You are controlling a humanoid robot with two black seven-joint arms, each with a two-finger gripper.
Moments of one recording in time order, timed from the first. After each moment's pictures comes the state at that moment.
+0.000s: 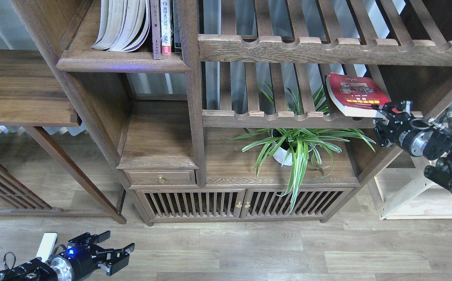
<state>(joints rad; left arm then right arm) -0.29 0.57 -0.18 -1.11 0.40 -0.06 -0.24 0.94 -0.64 -0.42 0.58 -0.88 -0.40 0.49</state>
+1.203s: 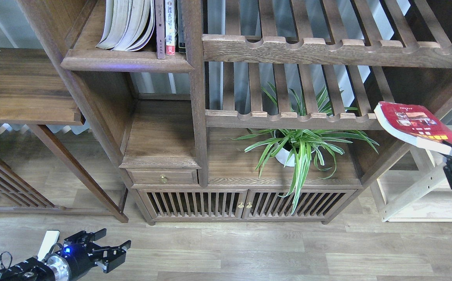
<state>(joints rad) -0.29 0.57 -0.18 -1.08 0.39 -0.06 -0.26 0.84 -1.22 -0.37 1.14 -0.86 -0.40 0.49</state>
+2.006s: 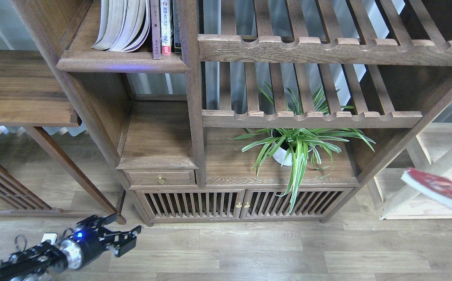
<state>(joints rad) -0.39 0.49 -0.16 -1.02 0.42 -0.10 -0.27 0.54 -1.23 -0.39 1.09 -0.84 -0.40 0.49</state>
